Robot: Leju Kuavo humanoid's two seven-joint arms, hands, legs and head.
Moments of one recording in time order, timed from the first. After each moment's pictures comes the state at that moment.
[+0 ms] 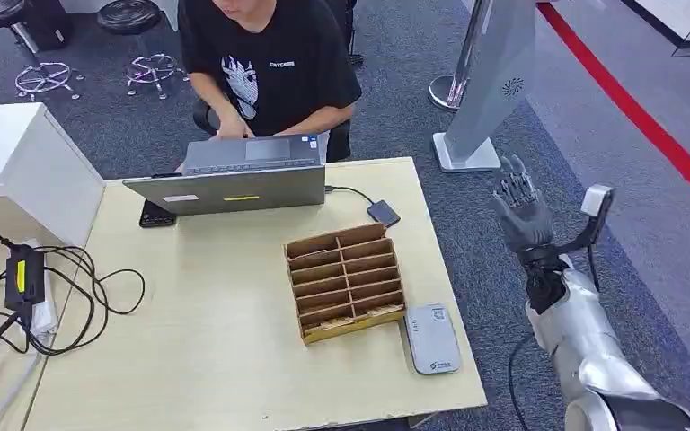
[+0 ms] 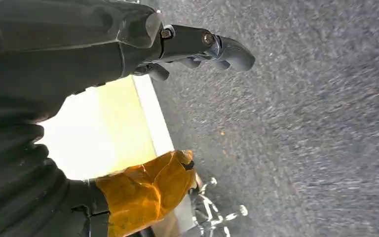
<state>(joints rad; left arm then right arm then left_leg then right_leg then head) -0.09 -0.01 1.02 -0.21 -1.46 -0.15 0.18 -0.56 -0.19 -0.18 -0.46 -0.47 0.60 -0.55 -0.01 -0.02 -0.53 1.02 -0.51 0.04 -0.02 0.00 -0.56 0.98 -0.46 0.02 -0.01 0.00</state>
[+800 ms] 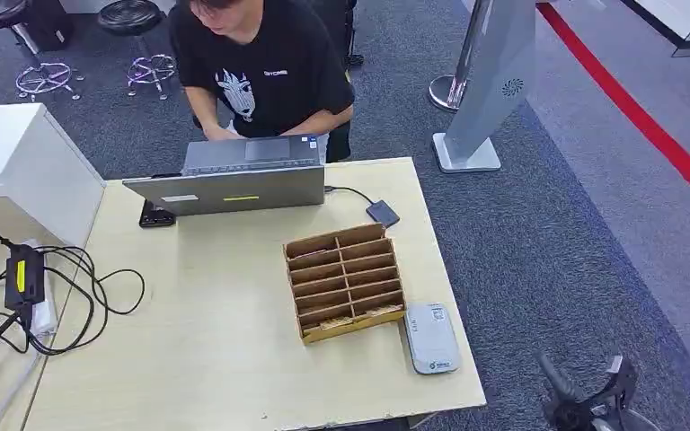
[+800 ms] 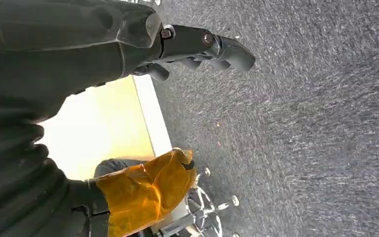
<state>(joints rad) -0.09 -0.01 1.06 -0.21 -1.45 -0.14 0.20 -0.21 -0.16 -0.56 -0.22 -0.47 0.02 -0.17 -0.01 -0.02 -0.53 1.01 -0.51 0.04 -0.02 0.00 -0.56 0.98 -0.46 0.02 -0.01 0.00</state>
